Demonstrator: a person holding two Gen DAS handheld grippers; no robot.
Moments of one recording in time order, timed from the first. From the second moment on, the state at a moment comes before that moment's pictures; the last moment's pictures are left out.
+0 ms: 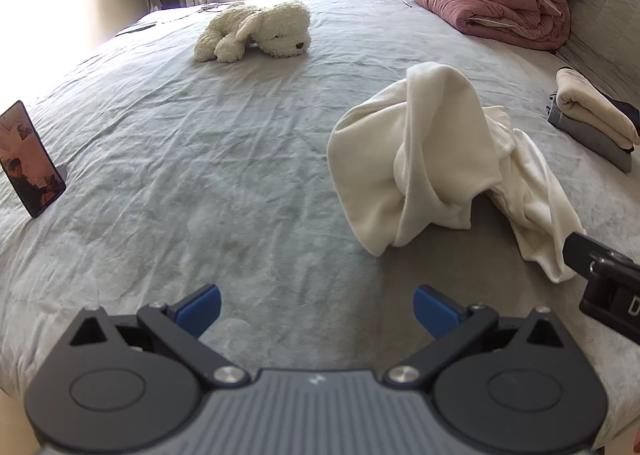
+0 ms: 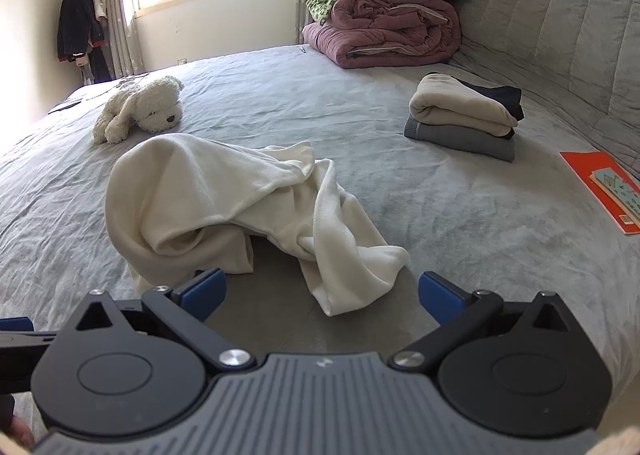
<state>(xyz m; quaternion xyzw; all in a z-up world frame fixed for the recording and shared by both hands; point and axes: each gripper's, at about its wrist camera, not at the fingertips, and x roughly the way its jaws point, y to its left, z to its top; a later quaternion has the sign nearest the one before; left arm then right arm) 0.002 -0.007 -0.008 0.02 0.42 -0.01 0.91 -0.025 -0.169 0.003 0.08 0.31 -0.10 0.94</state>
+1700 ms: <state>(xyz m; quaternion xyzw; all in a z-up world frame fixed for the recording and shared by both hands) 0.024 0.004 -0.046 0.03 0.46 0.02 0.89 0.003 -0.148 -0.037 0.04 0.38 -0.10 0.92</state>
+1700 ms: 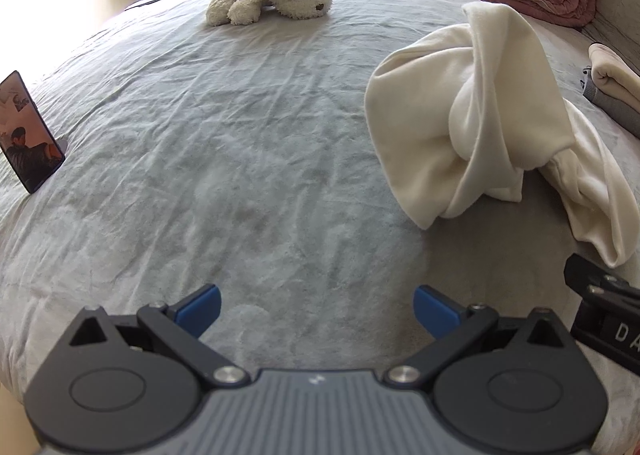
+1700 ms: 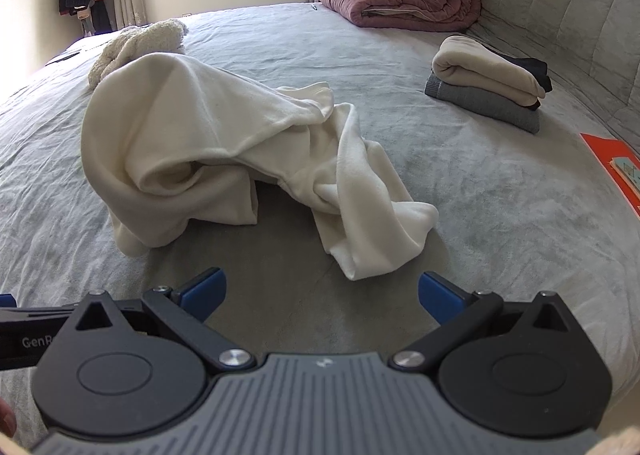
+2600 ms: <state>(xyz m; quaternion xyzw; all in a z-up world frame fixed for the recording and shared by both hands) 0.029 -0.004 -0.066 0.05 0.47 0.02 0.88 0.014 -0.153 -0.081 0.03 0.43 -0.09 0.90</state>
